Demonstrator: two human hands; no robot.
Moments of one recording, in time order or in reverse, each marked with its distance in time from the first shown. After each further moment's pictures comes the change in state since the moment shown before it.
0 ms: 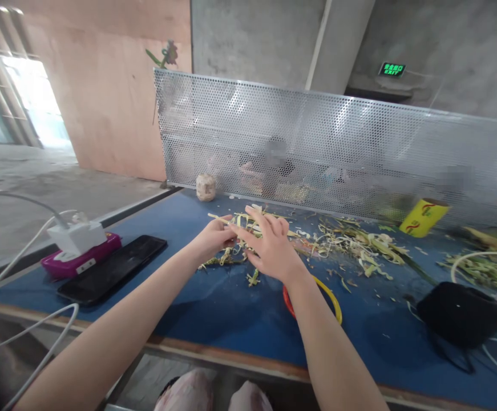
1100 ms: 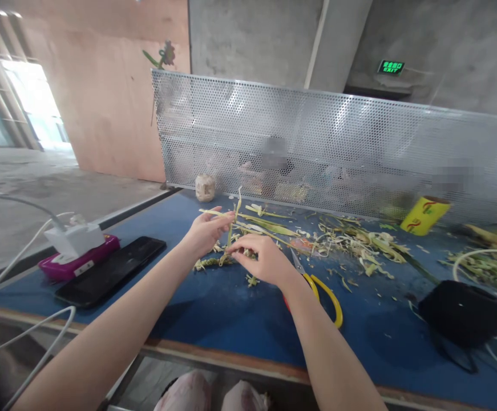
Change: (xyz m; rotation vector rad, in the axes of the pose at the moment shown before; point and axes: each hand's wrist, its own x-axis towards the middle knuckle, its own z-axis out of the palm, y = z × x) left_hand 0.003 0.014 -0.004 -0.408 0.179 0.098; right_hand 0.006 -0.014 -0.001 0.850 -0.146 0.160
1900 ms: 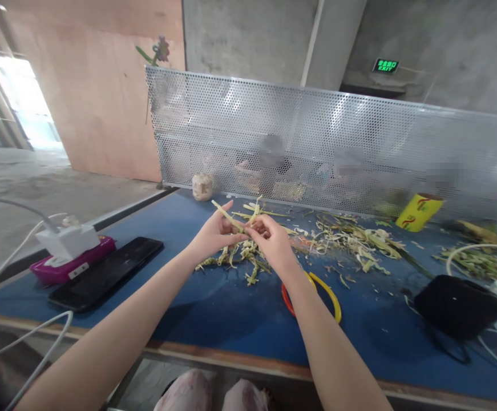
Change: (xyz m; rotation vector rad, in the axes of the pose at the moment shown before) left_hand -0.009 -0.012 0.001 0.517 -0.403 0.154; right_hand 0.007 0.020 -0.001 0.163 0.428 0.249
